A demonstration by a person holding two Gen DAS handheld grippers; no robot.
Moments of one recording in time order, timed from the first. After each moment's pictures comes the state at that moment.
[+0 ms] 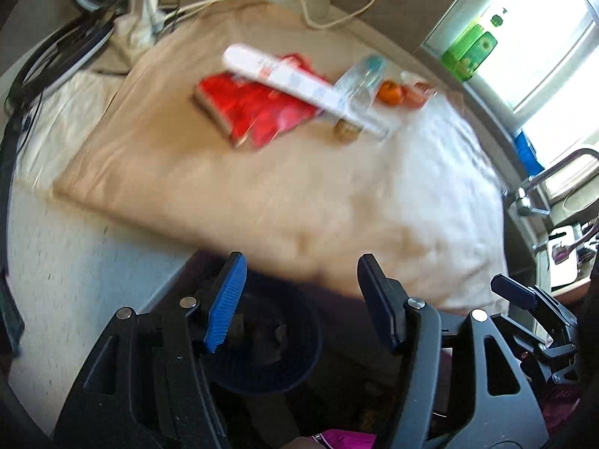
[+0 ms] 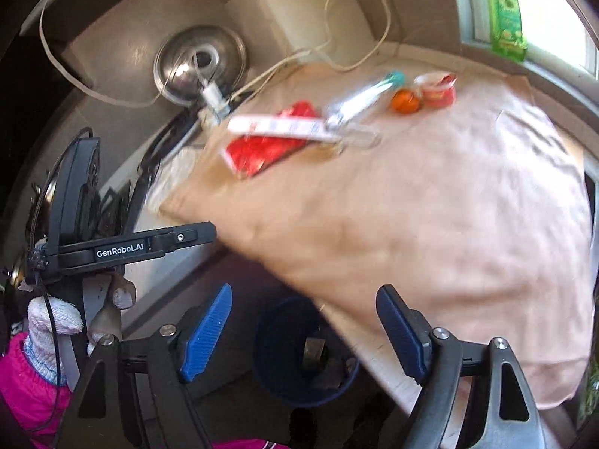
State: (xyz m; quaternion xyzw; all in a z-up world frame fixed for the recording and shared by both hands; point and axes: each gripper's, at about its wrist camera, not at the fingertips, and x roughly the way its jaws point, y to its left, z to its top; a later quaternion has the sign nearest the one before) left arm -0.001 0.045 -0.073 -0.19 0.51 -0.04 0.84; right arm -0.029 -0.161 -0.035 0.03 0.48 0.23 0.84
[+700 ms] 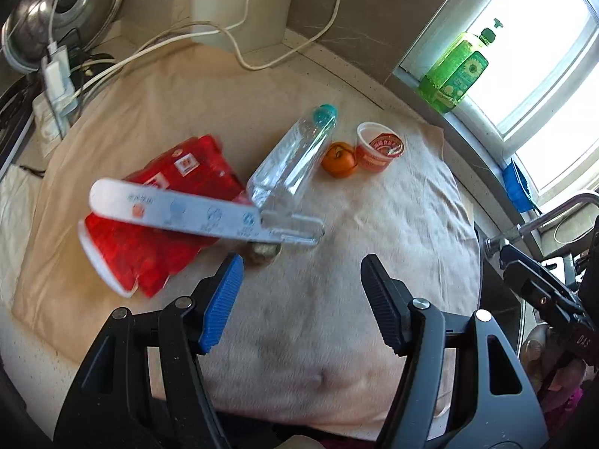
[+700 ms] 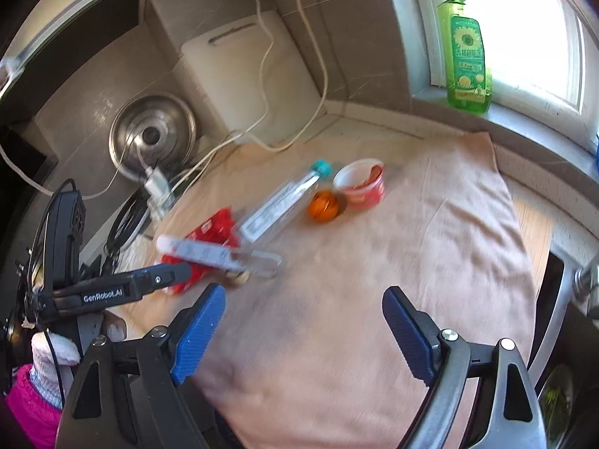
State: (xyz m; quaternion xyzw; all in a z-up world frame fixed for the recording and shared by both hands) left arm 0.145 -0.015 -0.034 -0.18 0.49 -0.07 0.85; right arm 0.114 -0.248 0.017 0.06 0.44 0.19 0.88
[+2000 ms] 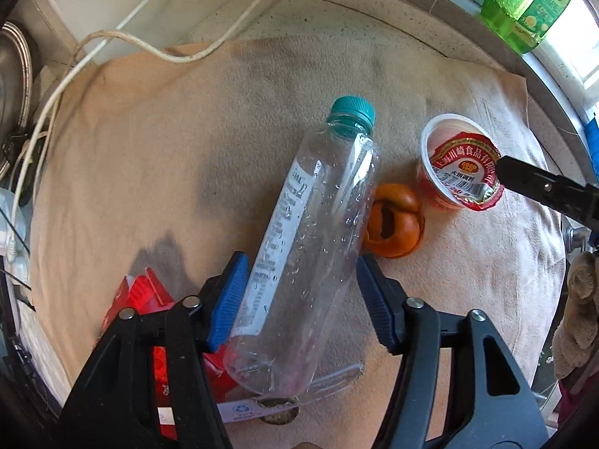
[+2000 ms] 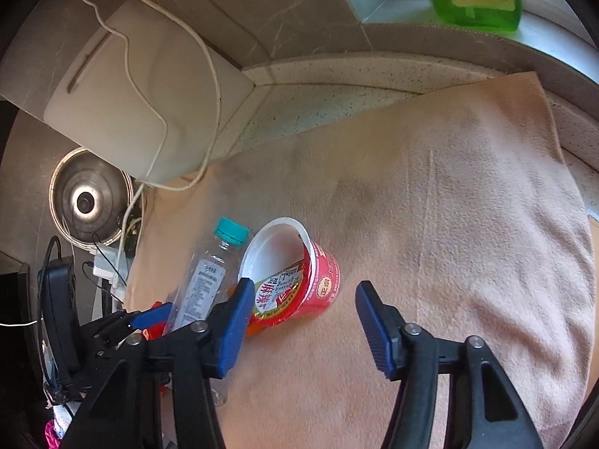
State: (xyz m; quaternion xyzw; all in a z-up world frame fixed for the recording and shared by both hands) left arm 0.328 -0.068 -0.099 -0.03 0.62 -0.03 0.78; right arm 0.337 -0.277 -0.080 0.18 0.56 0.17 0.79
